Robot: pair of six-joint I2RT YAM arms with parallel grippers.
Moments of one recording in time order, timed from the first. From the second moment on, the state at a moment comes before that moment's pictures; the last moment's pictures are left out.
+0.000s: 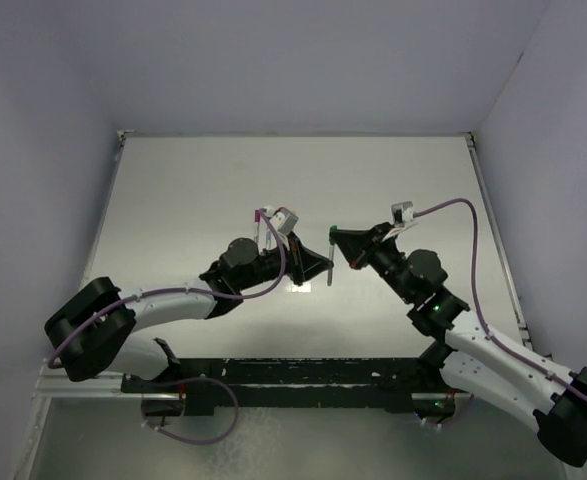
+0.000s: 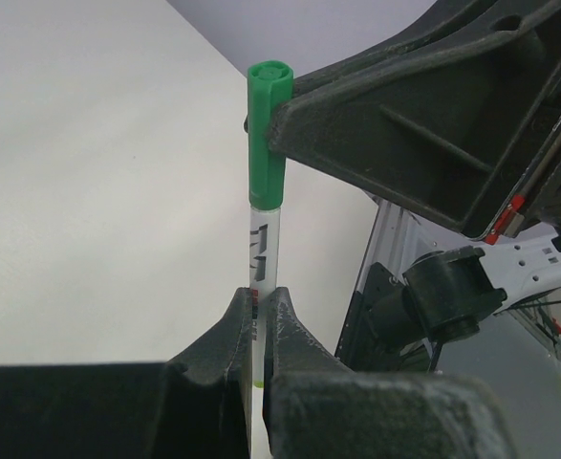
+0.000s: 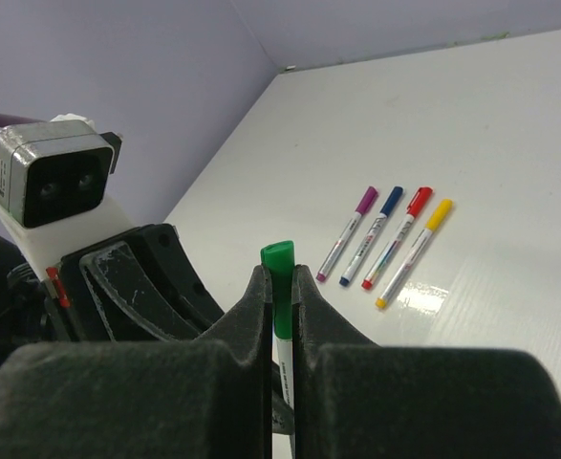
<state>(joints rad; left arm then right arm) -0.88 1.38 0.59 0.80 0.26 -0.62 0.72 0.79 0.44 0.38 0.04 0.55</state>
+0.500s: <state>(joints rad) -0.85 1.36 0.58 0.73 0.26 -0.61 0.77 0.89 0.46 0.42 0.11 0.54</state>
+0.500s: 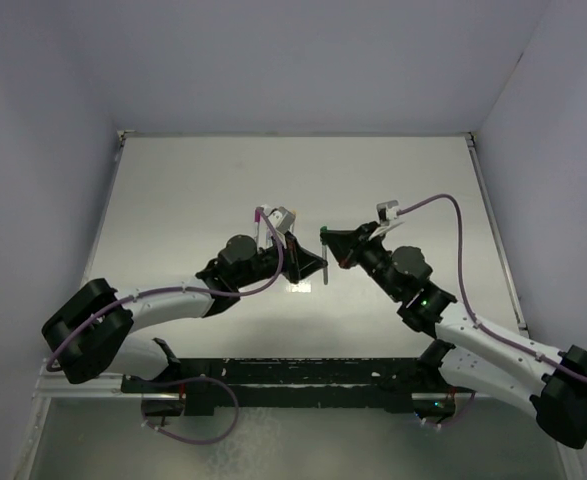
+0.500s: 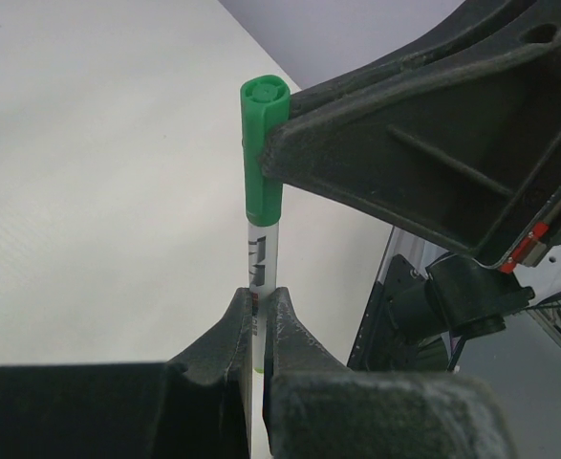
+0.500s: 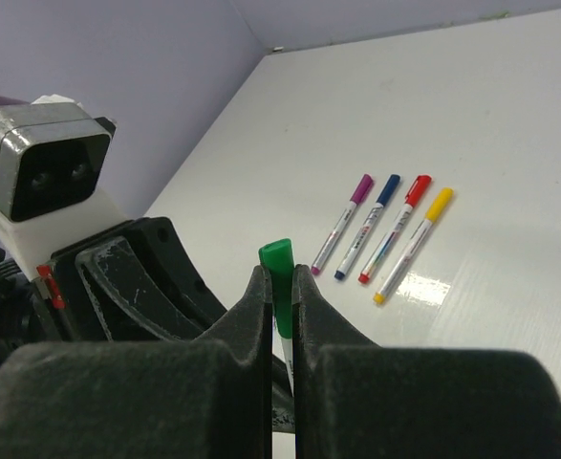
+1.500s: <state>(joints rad) -0.76 1.42 0.77 0.37 -0.03 -0.57 0.89 0.70 0.69 -0.16 0.41 0.40</state>
